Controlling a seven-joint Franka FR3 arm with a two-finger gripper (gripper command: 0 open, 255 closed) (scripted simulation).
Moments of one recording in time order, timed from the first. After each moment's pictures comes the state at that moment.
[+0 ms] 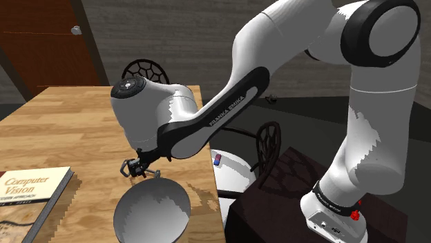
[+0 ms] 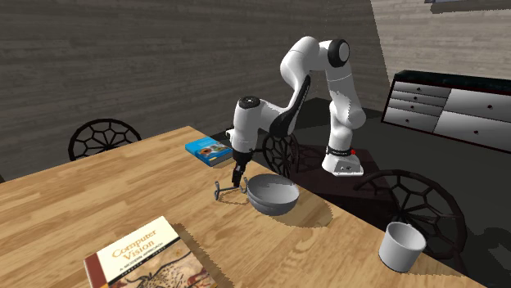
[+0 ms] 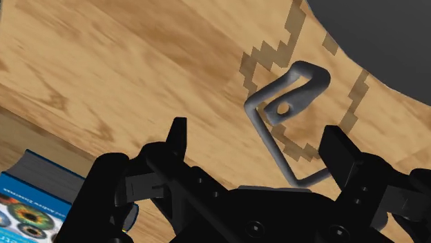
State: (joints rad) arm 0.22 0.38 0.61 -1.93 -0.51 2.21 1.14
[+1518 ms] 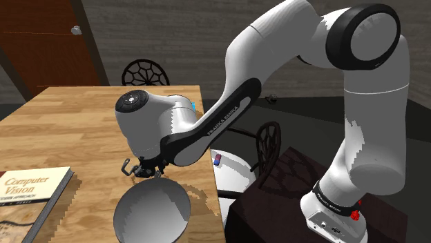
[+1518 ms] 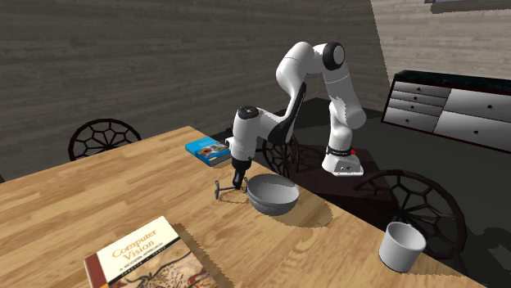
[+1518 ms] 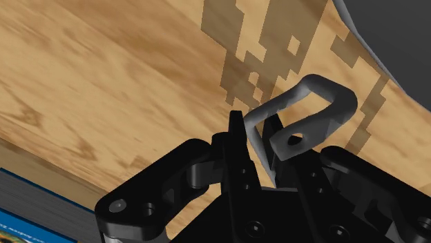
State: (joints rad) arm 0.24 0.44 0.58 -1.94 -0.57 2.26 1.18
